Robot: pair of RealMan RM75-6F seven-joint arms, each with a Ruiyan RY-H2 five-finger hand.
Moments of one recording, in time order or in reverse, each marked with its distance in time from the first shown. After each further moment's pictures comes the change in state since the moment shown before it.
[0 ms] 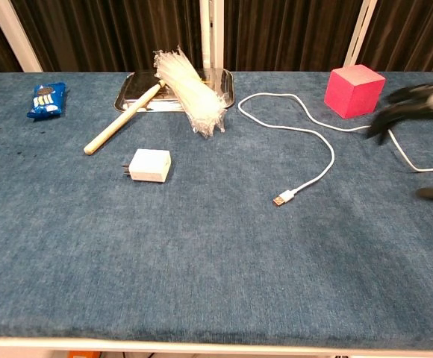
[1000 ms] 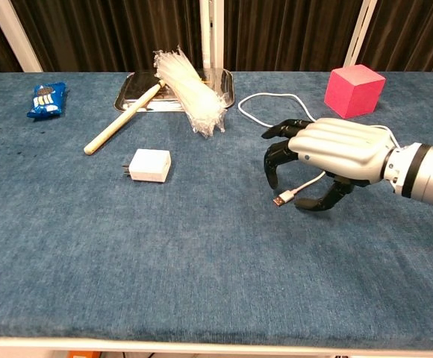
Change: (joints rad) left arm -0.006 0.018 -0.001 -0.043 -0.025 -0.026 -0.002; right arm 0.280 -0.406 -0.053 0.567 -0.131 -0.022 0.262
